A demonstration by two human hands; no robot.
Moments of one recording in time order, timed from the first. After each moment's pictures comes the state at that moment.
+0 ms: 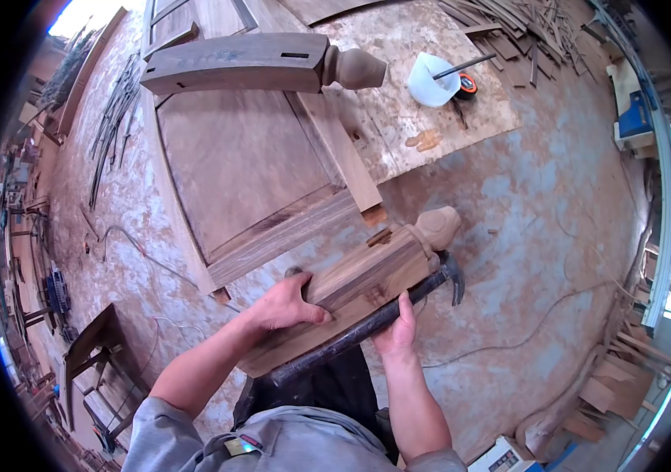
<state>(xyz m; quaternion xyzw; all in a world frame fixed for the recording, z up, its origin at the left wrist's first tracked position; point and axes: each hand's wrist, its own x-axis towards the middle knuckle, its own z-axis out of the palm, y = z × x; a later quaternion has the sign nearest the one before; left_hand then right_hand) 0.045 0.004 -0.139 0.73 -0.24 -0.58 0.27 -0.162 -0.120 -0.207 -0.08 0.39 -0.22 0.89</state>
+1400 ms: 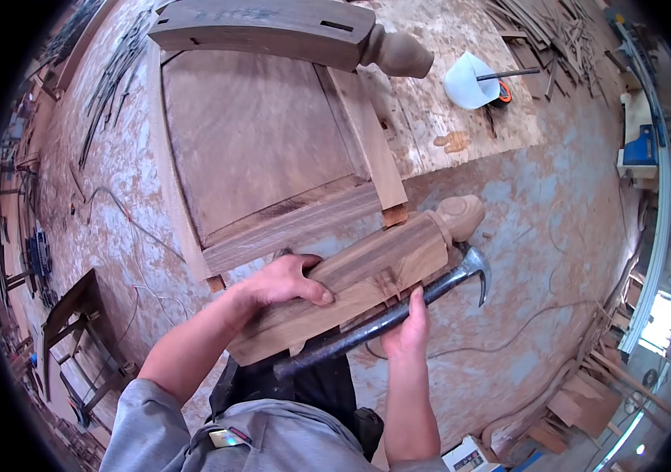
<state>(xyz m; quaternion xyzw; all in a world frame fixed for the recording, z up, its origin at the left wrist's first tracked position) 0.072 0.006 -0.162 0.64 -0.18 -0.65 0.36 -0.141 -0.130 -0.180 -0.15 0.48 -0.25 0.83</state>
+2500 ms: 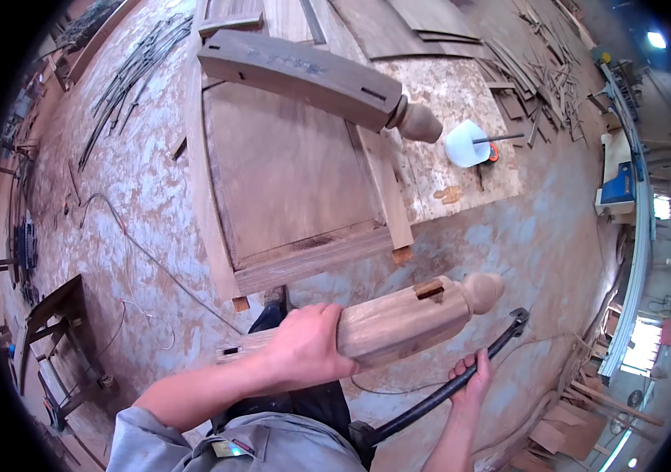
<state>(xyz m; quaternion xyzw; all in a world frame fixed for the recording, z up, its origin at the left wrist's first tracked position) 0.047 0.026 -0.053 0.77 -0.35 -0.46 0.27 -0.231 -0.189 -0.083 -0.33 0.63 -0.28 0.65</state>
